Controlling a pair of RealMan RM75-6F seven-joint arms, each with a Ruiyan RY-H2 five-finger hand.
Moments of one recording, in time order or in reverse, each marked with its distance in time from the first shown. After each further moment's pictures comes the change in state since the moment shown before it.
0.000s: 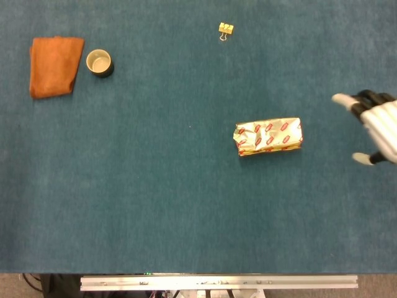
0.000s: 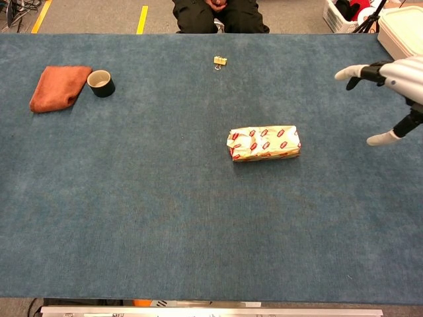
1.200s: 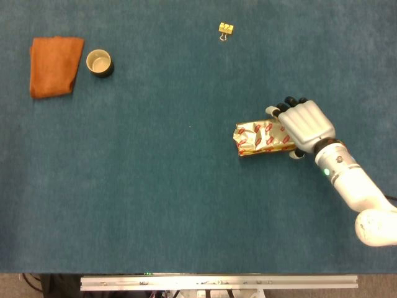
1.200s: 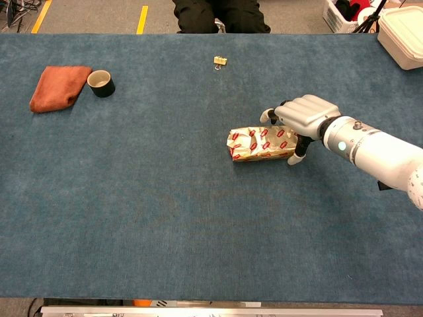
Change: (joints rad) left arm 0.029 0.021 0.009 0.020 0.007 0.019 -0.051; right arm 0.358 -0.490 -0.056 0.294 0.529 -0.012 -0.395
